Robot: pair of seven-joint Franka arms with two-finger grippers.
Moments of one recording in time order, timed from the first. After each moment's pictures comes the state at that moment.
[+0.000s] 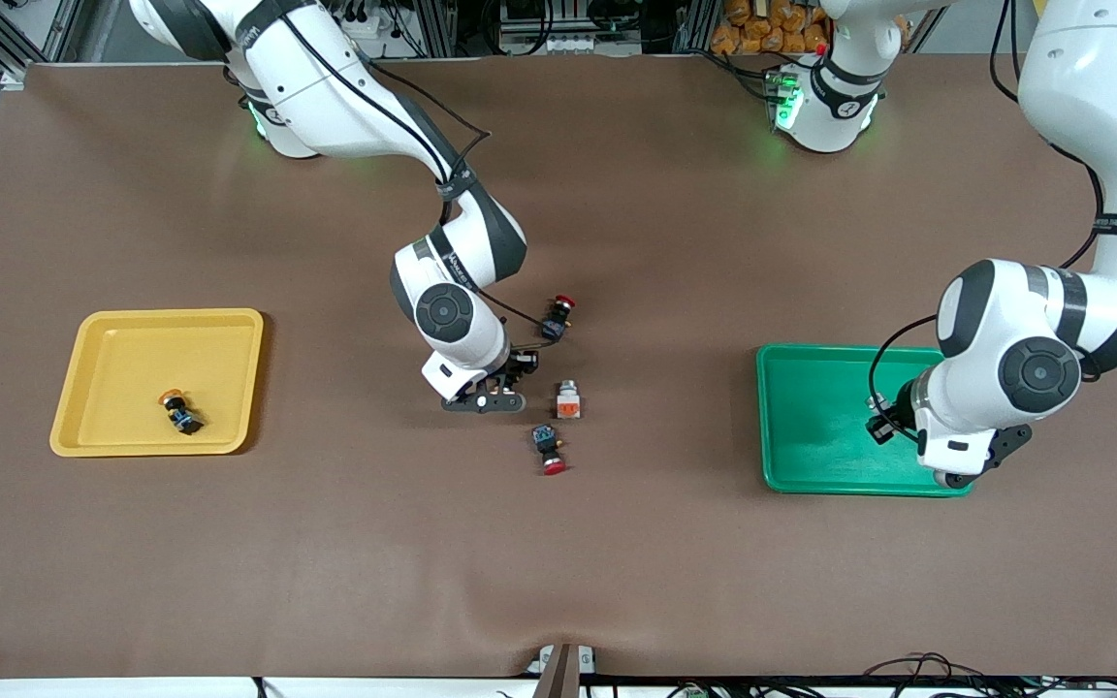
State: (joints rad) left arm 0.20 0.55 -0.35 -1.65 0.28 2.02 -0.85; right arm 0.68 0.73 -0.05 -1.62 0.25 2.32 0.49
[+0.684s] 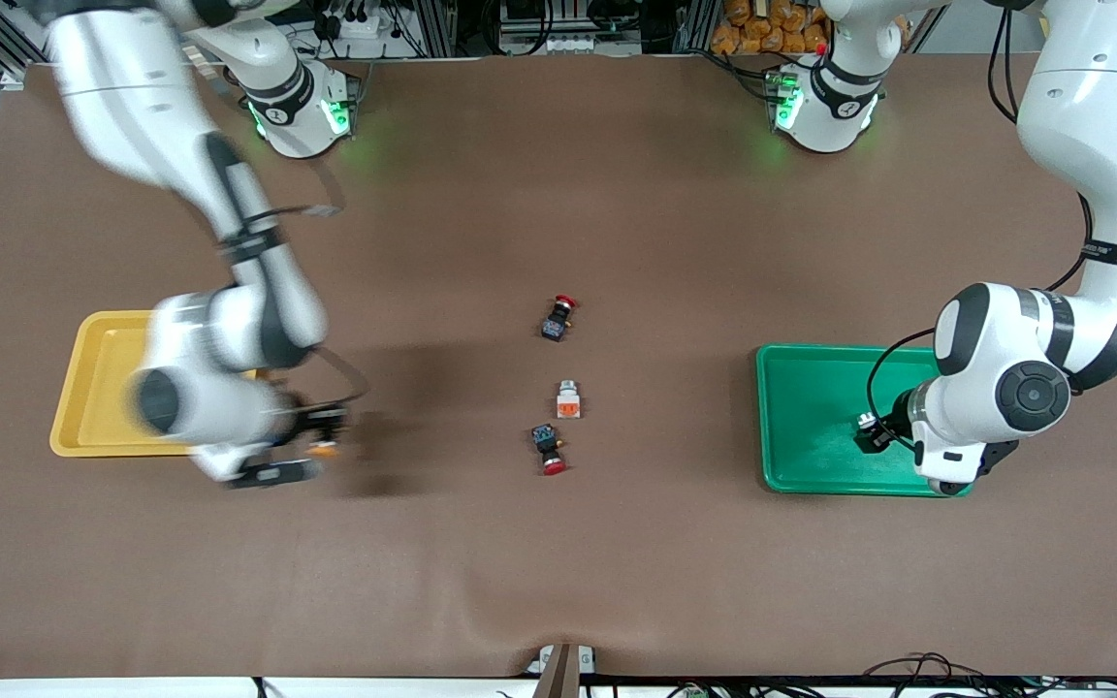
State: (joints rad) left arm 0.22 0.61 -0.37 -1.65 0.28 2.07 -0.86; right arm 0.17 0.62 -0.12 -1.61 0.25 2.07 -0.22
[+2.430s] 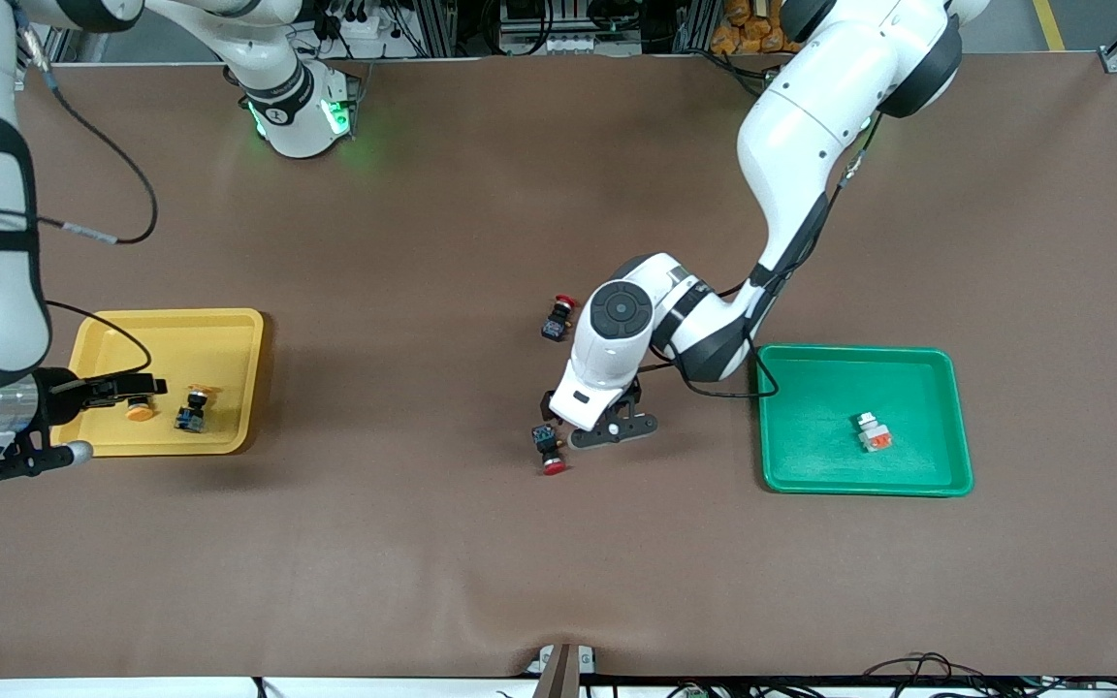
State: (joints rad) left arm -0.49 0.92 -0.28 -1.28 0.28 2.32 -1.04; right arm -0.11 0.53 -0.10 -1.43 0.16 1.66 -0.42
